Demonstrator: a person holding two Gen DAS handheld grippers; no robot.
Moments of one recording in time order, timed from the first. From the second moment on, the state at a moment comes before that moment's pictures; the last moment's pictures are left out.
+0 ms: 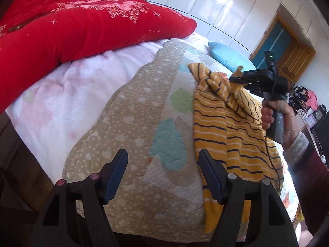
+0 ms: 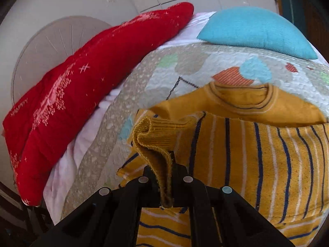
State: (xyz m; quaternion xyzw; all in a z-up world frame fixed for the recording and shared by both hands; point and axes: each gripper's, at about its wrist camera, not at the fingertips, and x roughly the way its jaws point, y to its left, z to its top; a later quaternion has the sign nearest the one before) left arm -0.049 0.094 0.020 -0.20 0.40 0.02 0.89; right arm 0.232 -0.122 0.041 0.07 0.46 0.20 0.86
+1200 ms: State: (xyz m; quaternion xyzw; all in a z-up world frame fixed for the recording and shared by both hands) left arm -0.020 0.009 -0.013 -0.25 0.47 -0.12 0.84; right arm 0.003 -0.394 0.028 0.18 0.49 0.10 0.85
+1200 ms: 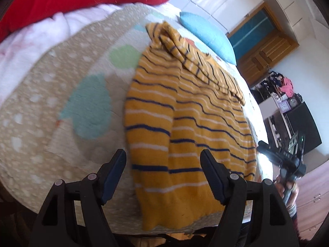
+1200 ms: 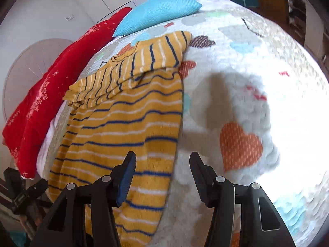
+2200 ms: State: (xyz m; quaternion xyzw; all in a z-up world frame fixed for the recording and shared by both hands) left arm -0.067 -0.027 0.008 -0.20 0.48 -0.12 0.84; right arm -0.119 -0.377 0.001 0.31 0.45 0.21 0.81
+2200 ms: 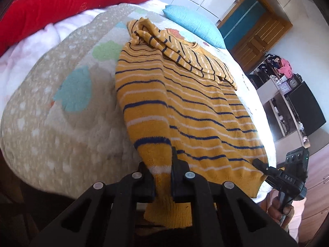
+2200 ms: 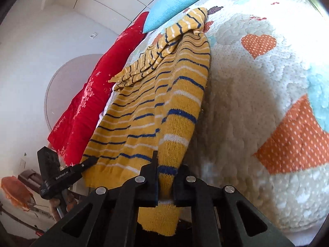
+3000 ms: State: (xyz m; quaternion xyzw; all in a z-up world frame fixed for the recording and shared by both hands) left arm -0.099 -0.014 0.031 -0.07 0.46 0.01 0.89; right arm -0.161 -0.404 -0.014 0.26 0.49 0.13 0.82
